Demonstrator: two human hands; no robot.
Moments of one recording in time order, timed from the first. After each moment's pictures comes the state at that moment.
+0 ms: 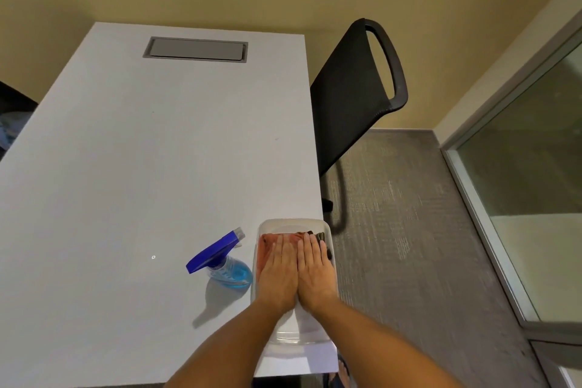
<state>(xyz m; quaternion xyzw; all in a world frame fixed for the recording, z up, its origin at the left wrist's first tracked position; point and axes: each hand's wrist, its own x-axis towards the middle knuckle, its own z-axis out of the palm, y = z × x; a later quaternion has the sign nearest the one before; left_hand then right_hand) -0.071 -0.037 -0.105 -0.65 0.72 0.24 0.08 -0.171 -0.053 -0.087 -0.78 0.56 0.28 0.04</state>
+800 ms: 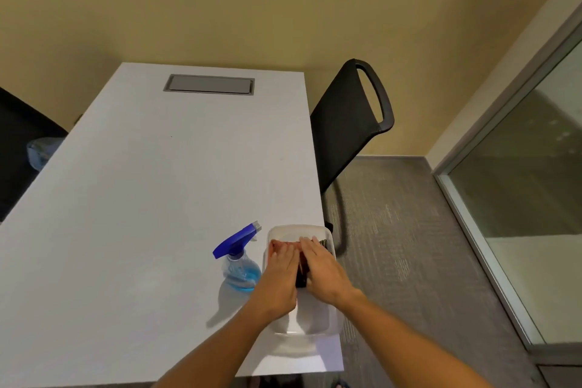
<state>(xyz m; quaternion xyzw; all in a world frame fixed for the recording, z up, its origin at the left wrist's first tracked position) -0.045 -0.012 -0.039 -0.62 0.73 0.28 -0.07 -0.188 -0.045 -0.009 -0.80 0.54 -0.03 0.27</state>
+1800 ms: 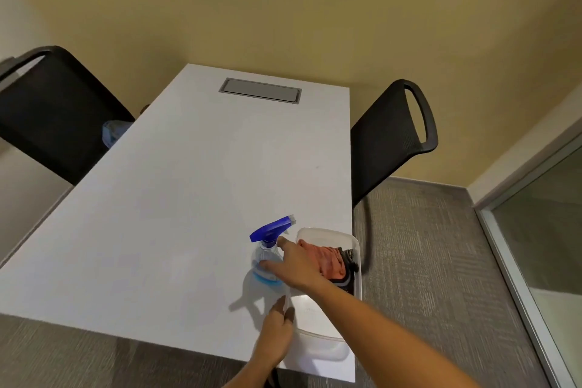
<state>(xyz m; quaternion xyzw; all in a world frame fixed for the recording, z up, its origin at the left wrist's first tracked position) -0.036 0.077 -0.054 -0.75 0.35 0.51 -0.25 -0.078 -0.033 0.038 -0.71 0.51 -0.06 0.47</state>
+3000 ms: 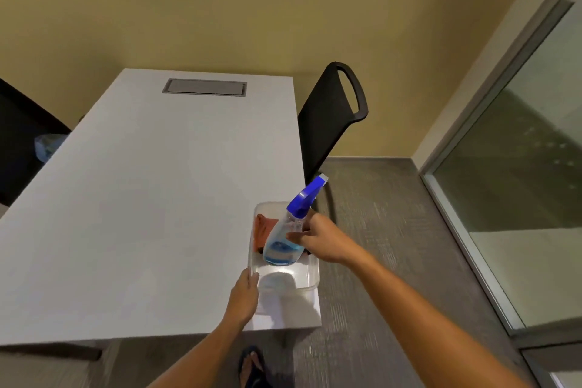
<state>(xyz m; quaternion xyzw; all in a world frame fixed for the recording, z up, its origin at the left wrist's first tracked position) -0.040 0.091 -0.052 -0.72 0.39 0.50 -0.26 -0.216 0.008 0.097 -0.69 0.53 -0.14 0.47</state>
